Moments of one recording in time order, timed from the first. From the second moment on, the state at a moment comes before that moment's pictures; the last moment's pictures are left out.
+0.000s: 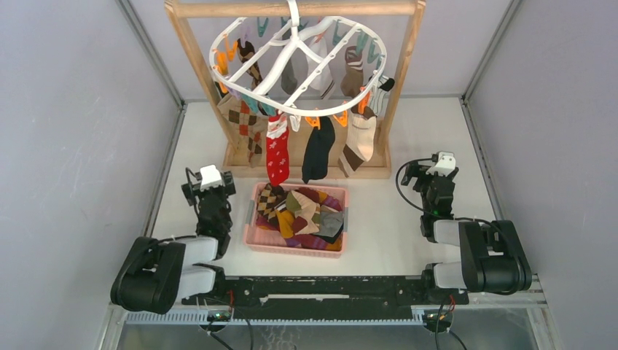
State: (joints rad) left arm -0.20 1.23 0.07 1.15 -0.61 0.14; right arm 0.01 1.35 0.23 0.92 0.12 0.11
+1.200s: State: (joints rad) left arm -0.02 1.26 0.12 1.09 -0.49 -0.05; right arm 0.01 1.35 0.23 0.92 0.12 0.11
